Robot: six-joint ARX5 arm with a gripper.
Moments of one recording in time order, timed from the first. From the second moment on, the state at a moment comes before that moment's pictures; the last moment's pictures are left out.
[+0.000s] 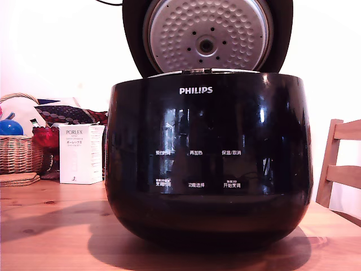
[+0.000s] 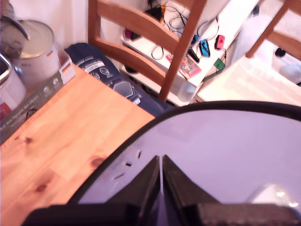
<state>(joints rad) -0.64 1.81 1.95 -0.92 0.41 0.08</state>
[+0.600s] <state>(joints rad) -0.65 1.56 1.58 -0.71 0.41 0.00</state>
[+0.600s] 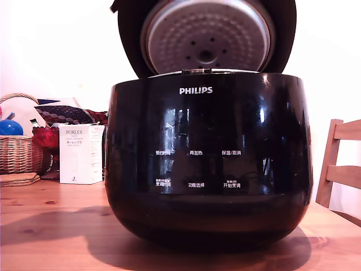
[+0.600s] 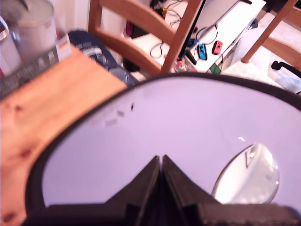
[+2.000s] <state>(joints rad) -0.72 1.12 0.82 -0.06 0.28 -0.10</state>
